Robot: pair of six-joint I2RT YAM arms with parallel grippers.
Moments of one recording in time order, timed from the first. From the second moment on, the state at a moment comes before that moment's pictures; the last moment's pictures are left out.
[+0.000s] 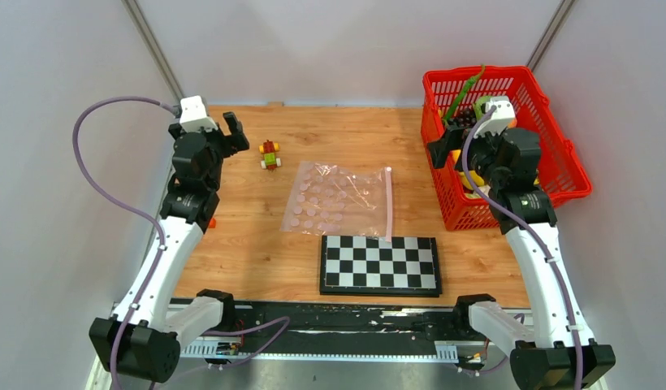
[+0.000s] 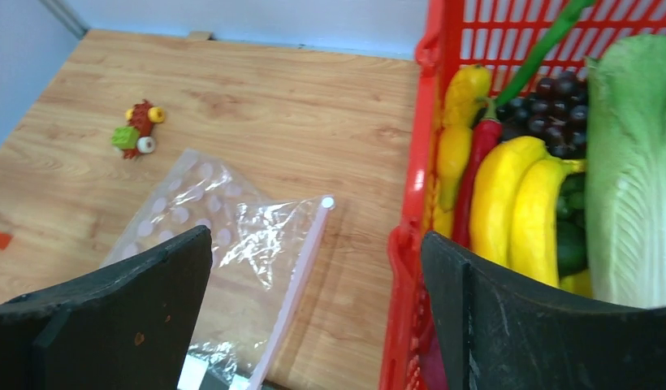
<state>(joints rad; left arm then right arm) -0.17 1.01 0.99 -0.03 -0.30 -0.17 0.09 0.99 1.15 -0.38 -0.20 0.12</state>
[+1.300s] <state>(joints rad) -0.44 1.23 0.94 -0.10 0.26 -0.30 0.53 1.59 1.09 -0.46 0.05 0.34</state>
